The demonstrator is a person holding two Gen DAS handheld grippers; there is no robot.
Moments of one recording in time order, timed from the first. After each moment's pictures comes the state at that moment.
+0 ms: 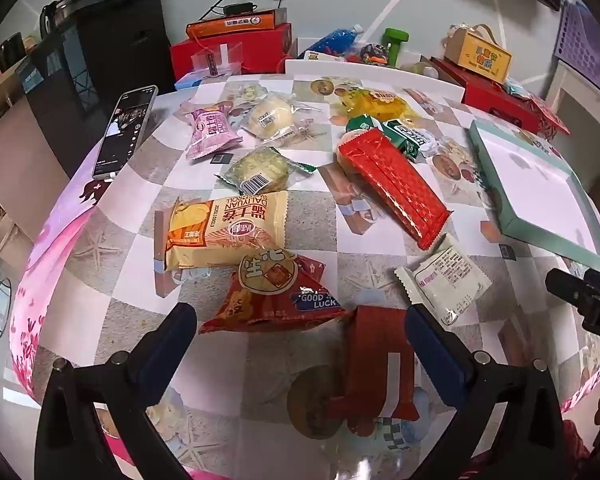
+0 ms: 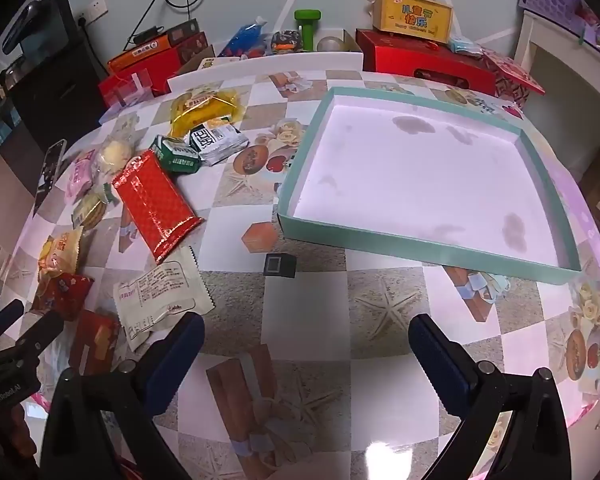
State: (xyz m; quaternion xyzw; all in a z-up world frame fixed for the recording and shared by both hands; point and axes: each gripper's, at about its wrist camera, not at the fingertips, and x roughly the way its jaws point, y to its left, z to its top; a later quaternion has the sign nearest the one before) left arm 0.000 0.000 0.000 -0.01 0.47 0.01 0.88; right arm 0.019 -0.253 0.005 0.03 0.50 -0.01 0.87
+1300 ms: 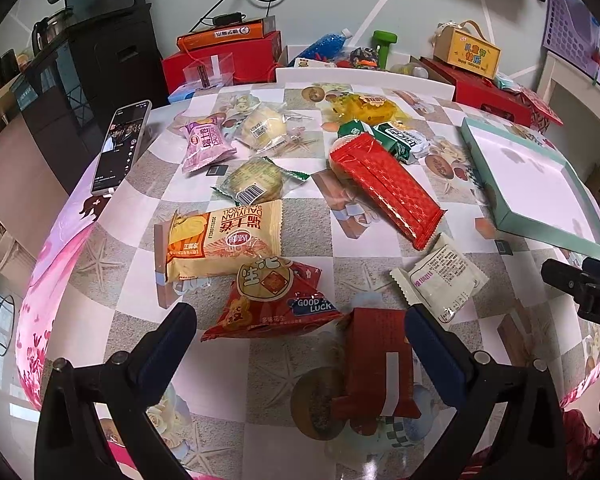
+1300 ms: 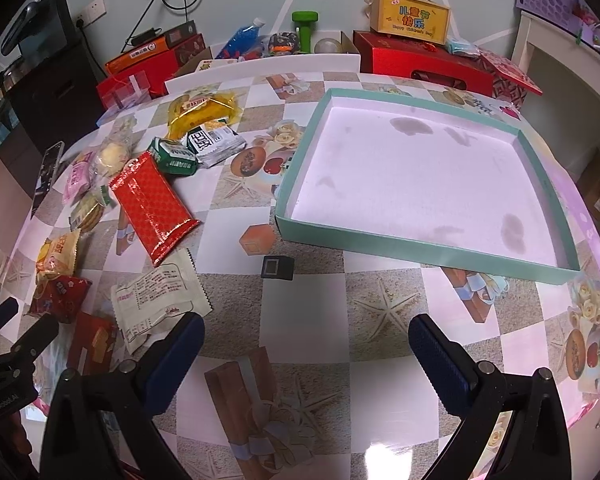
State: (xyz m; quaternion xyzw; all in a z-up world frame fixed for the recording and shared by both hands) left arm -0.003 -0.004 0.004 0.01 0.45 -0.01 0.89; right arm 0.019 -0.254 0.004 0.03 0.49 -0.01 0.87
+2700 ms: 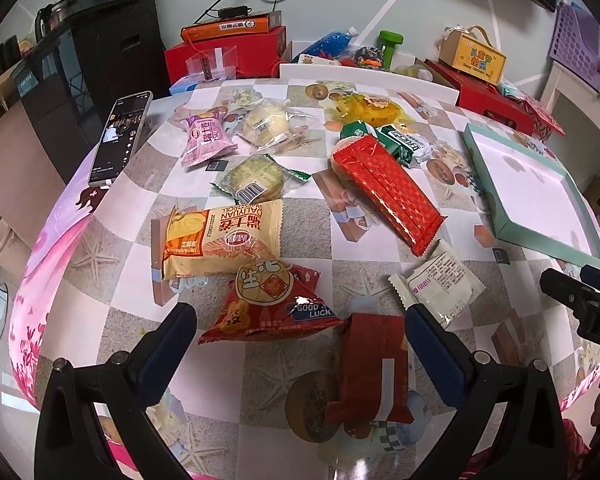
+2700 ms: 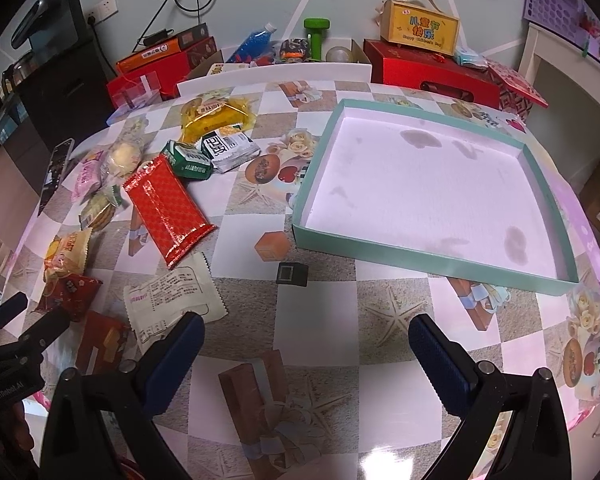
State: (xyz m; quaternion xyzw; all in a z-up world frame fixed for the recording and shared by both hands) left arm 0.002 -0.001 0.004 -0.01 0.46 -0.01 0.89; right arm 0.017 -0.245 0.014 0.02 0.49 0.00 0.87
